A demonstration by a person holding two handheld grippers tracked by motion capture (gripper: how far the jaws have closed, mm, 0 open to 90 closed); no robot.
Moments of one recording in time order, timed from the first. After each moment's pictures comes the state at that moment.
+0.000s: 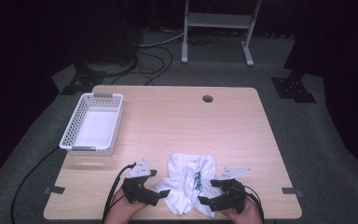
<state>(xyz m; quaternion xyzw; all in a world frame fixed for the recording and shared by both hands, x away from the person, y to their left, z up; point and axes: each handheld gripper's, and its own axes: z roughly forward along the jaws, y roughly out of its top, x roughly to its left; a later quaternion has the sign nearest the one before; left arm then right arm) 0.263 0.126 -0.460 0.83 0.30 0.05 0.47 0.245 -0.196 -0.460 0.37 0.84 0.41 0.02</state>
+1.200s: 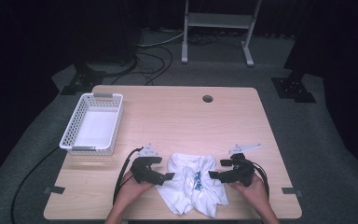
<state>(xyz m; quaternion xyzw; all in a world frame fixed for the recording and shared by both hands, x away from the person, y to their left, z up) 0.324 0.110 -0.469 0.84 0.32 0.03 0.45 0.317 -0.233 -0.459 0.41 0.82 0.41 0.01</state>
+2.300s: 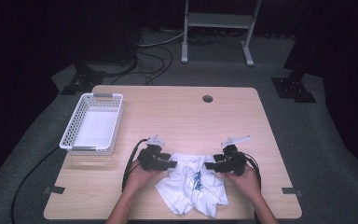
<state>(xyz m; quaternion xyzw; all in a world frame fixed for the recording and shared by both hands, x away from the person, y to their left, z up) 0.362 0.096 -0.475 0.85 0.33 0.00 0.42 0.351 -0.218 -0.470 0.41 0.83 0.38 0.02</state>
